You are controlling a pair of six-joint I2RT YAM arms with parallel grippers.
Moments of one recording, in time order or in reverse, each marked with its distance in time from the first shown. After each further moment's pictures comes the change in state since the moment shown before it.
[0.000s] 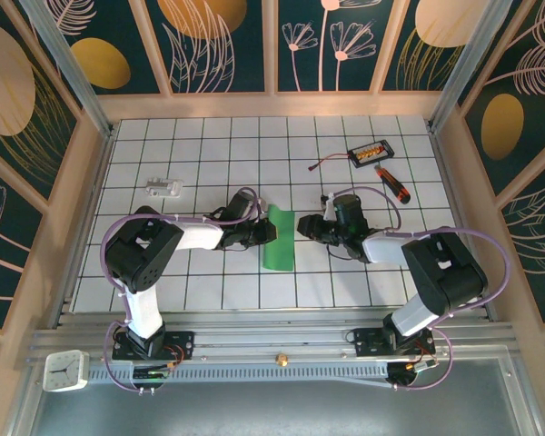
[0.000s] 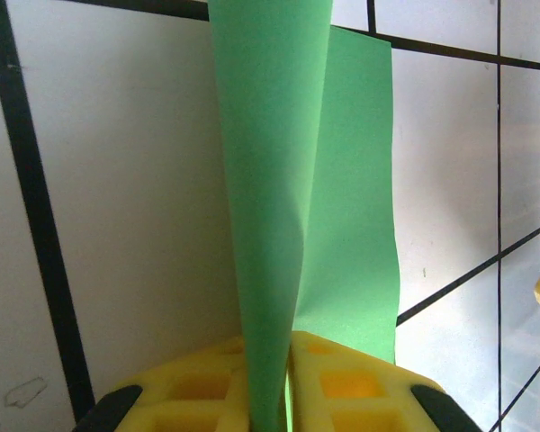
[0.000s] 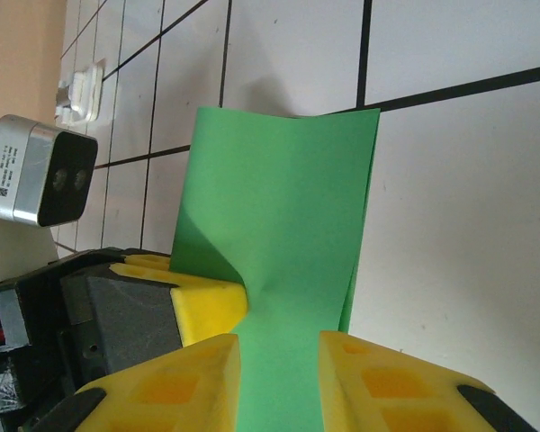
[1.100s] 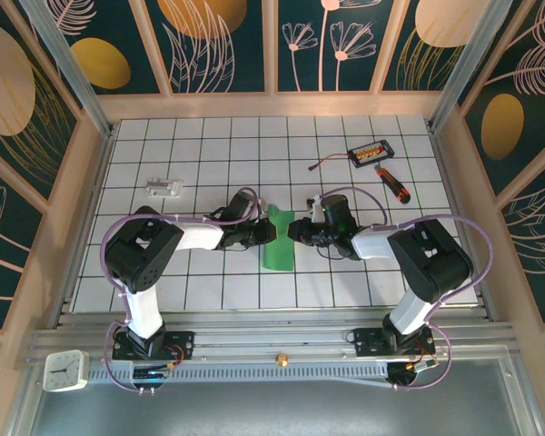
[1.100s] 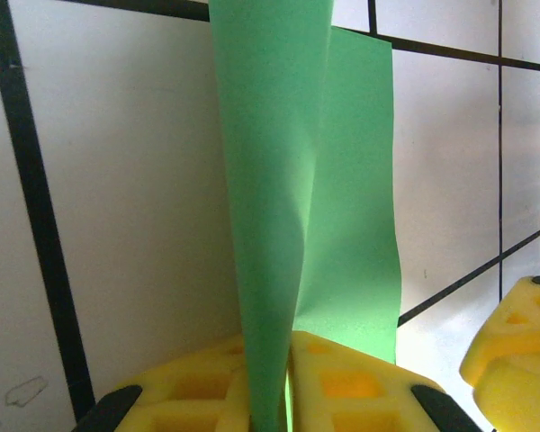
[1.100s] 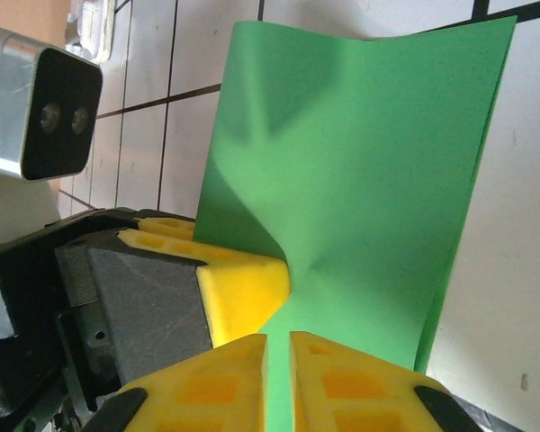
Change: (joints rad) left arm -0.002 -0.001 0.000 -0.001 -0.006 -0.002; right arm 0.067 0.116 0.064 0.024 -0.072 0.010
